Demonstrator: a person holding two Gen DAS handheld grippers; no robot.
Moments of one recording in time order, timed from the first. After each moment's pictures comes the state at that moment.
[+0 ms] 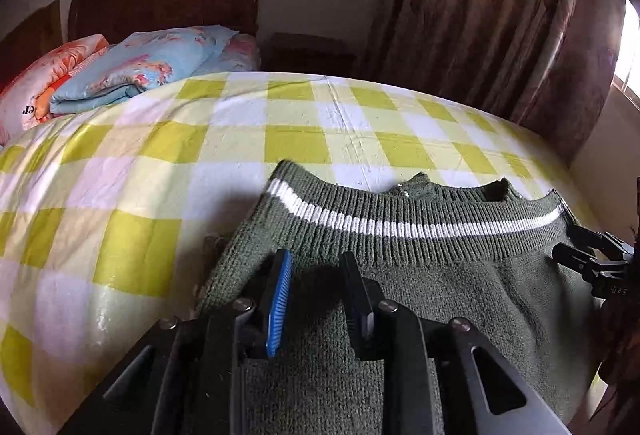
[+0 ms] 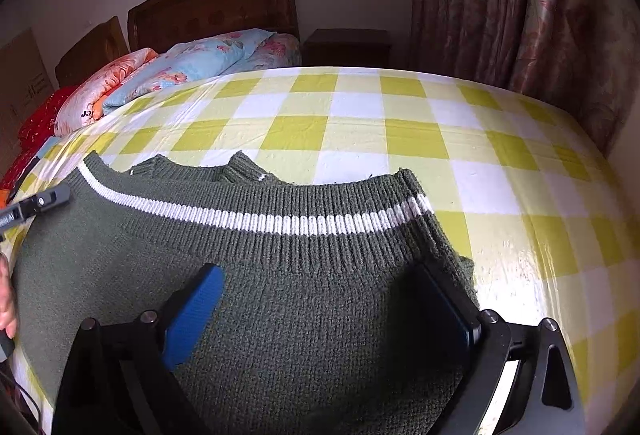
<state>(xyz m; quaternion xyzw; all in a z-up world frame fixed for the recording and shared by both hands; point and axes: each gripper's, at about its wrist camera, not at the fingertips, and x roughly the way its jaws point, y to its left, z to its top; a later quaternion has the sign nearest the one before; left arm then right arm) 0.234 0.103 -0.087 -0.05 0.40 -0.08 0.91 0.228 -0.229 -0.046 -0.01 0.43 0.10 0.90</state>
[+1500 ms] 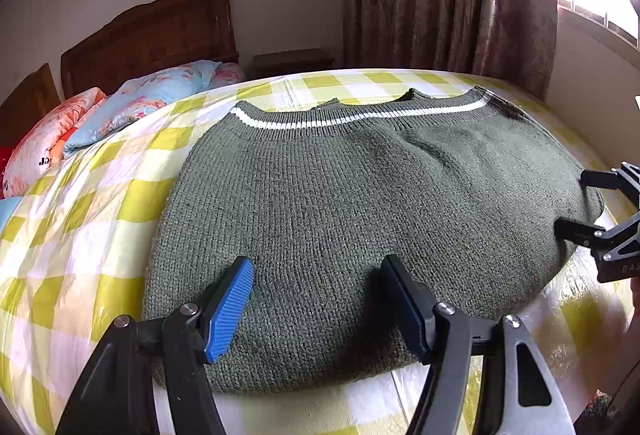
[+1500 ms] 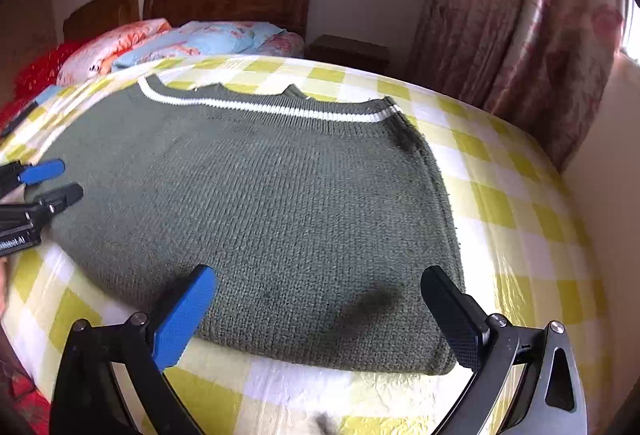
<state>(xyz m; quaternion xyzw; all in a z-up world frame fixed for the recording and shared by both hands) 0.127 0.060 -0.090 0.06 0.38 -0.09 0.92 0.131 -0.213 -0.044 -0.12 0.43 0.08 0.89</state>
